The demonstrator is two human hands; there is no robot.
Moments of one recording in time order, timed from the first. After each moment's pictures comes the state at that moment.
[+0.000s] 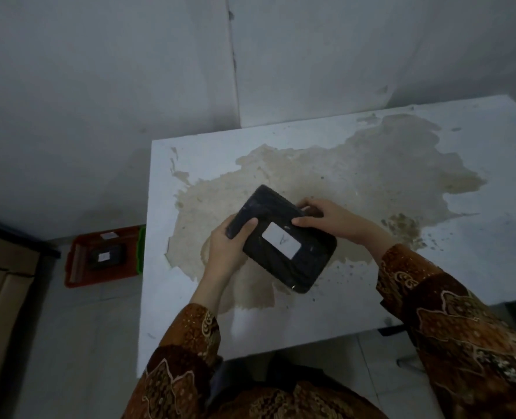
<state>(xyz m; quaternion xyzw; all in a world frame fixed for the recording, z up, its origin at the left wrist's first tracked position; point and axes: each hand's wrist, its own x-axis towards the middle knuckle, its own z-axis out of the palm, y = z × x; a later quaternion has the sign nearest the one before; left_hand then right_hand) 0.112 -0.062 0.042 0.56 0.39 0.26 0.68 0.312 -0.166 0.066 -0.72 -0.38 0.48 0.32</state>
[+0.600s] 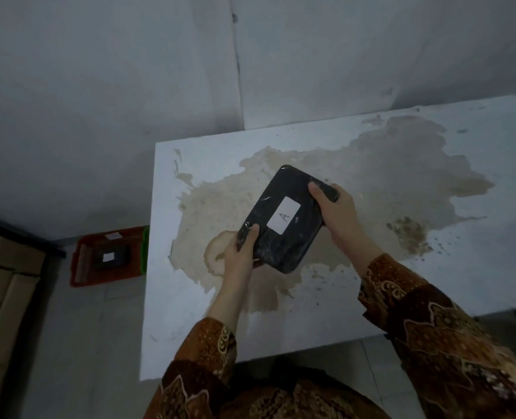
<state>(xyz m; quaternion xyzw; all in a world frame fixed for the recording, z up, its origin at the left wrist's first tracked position) 0.123 -0.083 0.037 0.40 0.50 0.22 0.73 0.298 -0.147 0.053 -0.74 -0.13 0.28 0.60</state>
